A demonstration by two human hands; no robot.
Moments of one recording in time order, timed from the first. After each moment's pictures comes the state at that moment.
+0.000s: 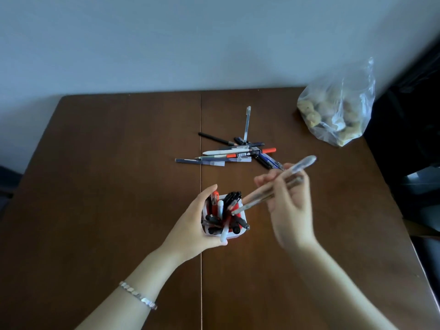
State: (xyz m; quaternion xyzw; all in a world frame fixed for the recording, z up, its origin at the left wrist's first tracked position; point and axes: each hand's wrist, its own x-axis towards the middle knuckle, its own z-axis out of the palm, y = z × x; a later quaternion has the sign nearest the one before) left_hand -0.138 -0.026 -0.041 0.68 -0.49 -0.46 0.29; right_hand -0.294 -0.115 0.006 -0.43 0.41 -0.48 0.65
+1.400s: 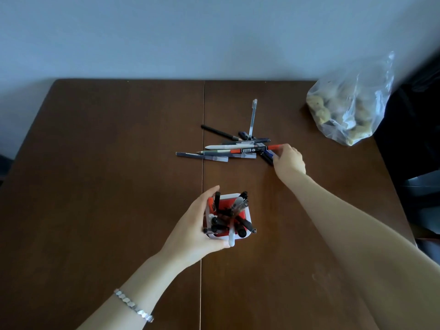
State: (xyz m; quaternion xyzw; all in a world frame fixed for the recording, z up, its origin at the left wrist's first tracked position) left_hand -0.137 -0.024 -0.050 0.69 -0.47 -0.45 0.32; right_hand -0.278 -0.259 -0.099 -0.70 0.66 -0.04 0.26
